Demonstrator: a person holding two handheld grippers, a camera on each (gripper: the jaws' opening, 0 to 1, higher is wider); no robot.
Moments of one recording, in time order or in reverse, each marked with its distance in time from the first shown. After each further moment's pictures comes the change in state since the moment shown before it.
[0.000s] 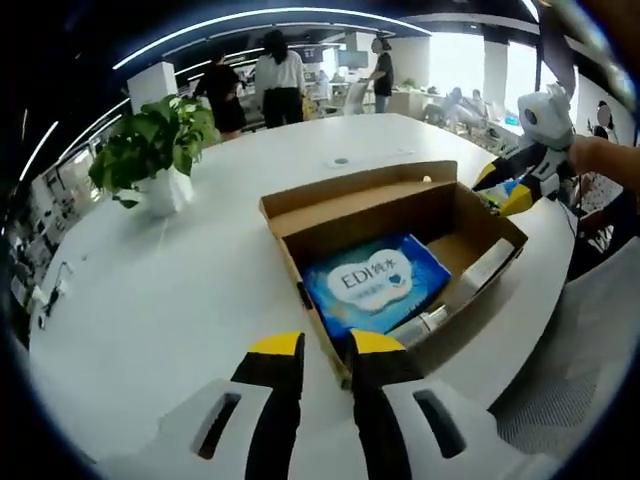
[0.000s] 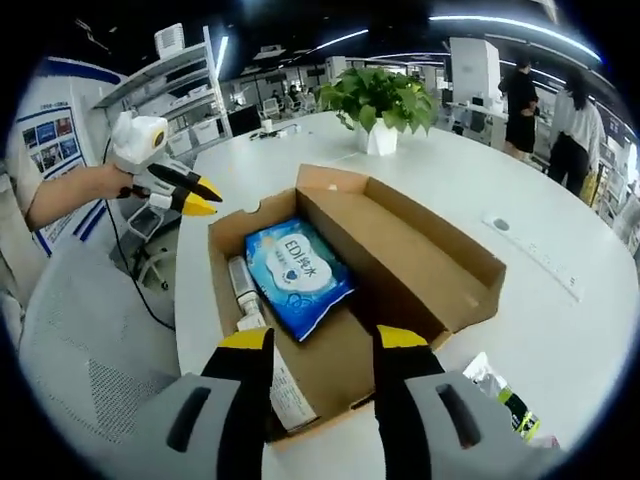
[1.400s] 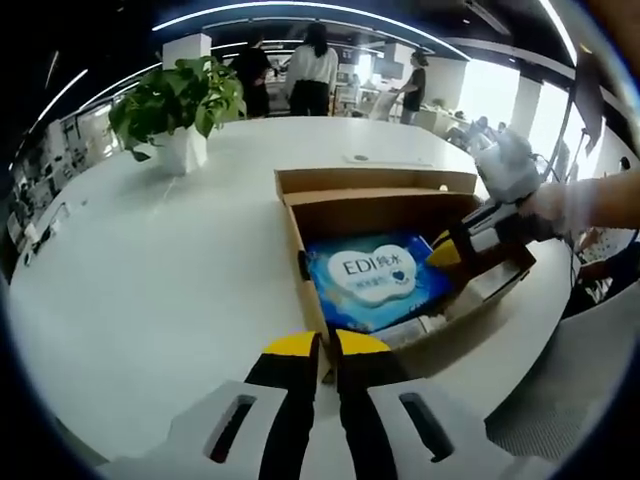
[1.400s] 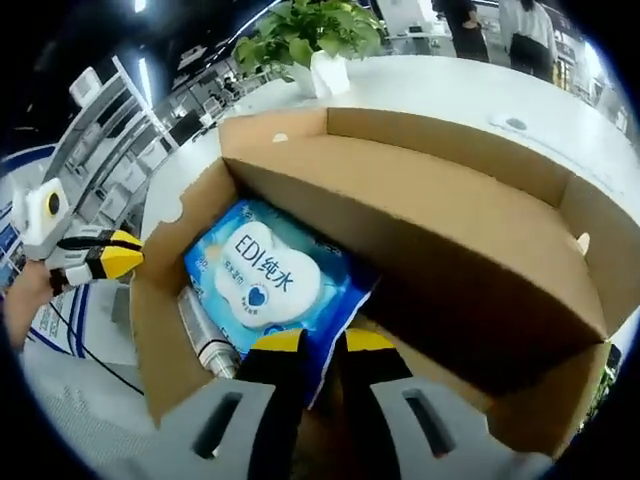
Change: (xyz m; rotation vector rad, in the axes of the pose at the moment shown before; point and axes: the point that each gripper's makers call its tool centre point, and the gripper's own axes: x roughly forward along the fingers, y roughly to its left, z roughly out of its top) left arm 0.010 -0.007 -0.015 -0.181 -0.028 -0.004; right arm 0.110 -0.004 -0.025 0.346 0.129 -0.049
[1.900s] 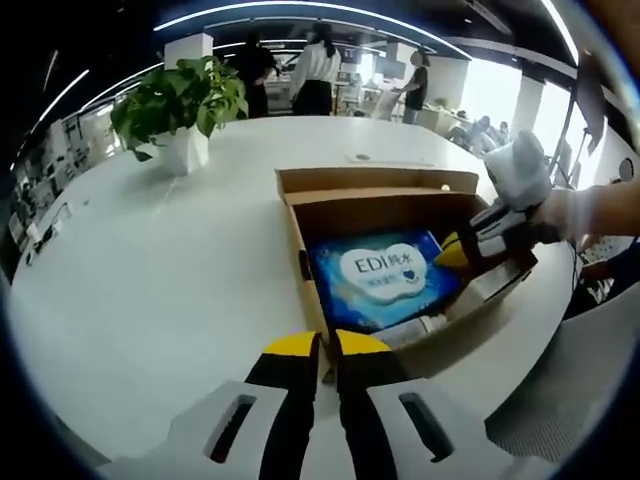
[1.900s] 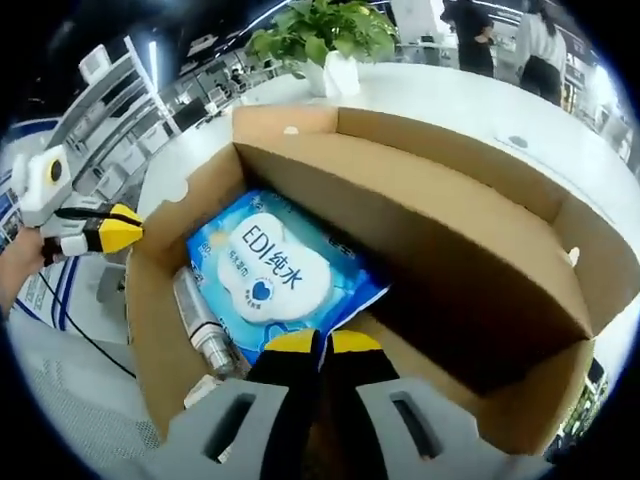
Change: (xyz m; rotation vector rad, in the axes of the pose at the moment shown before) left arm 0.000 -0.003 0.002 0.002 0.004 0.011; right arm -0.017 -0.003 -0.006 -0.145 0.015 -0.056
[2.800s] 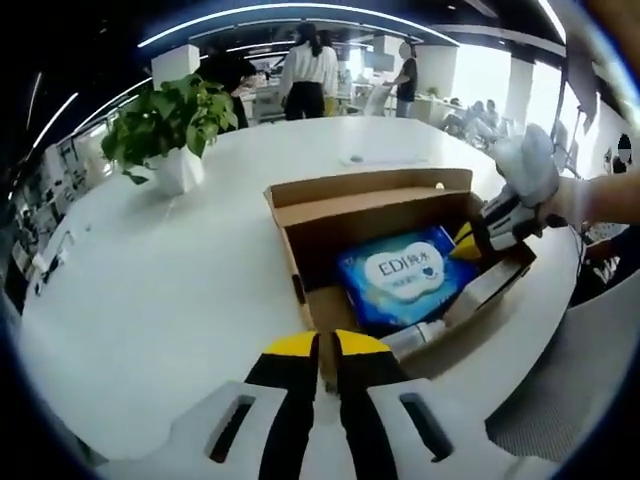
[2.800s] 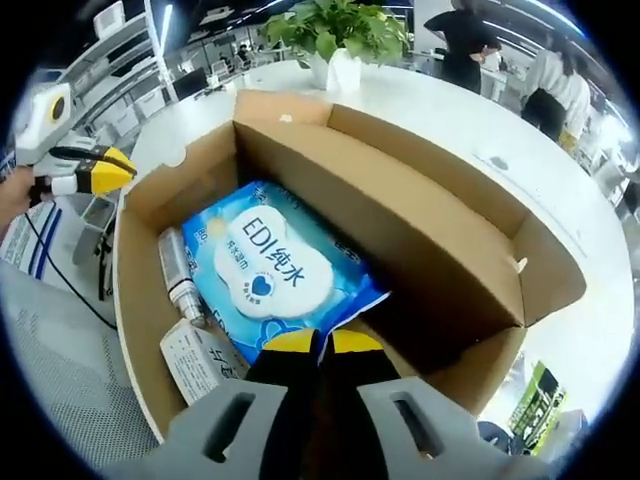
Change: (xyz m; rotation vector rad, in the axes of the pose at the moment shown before) left arm -0.008 -0.009 0.025 0.098 0.002 0.021; right arm -0.023 -0.023 -0.011 -0.092 0.037 -0.087
